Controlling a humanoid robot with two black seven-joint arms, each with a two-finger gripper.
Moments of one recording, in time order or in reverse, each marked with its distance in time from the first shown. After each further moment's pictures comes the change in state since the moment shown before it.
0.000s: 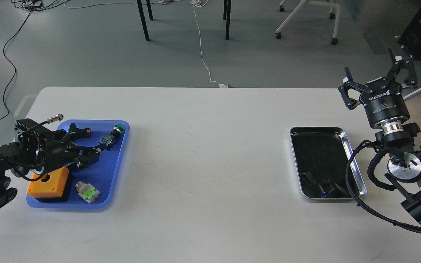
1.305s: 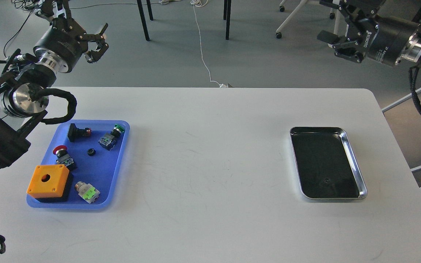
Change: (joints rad) left arm -0.237 -0.240 -0.339 0.052 -2.007 -0.363 0.140; right arm 0.885 -0.333 -1.024 0.146 -0.605 0.000 -0.007
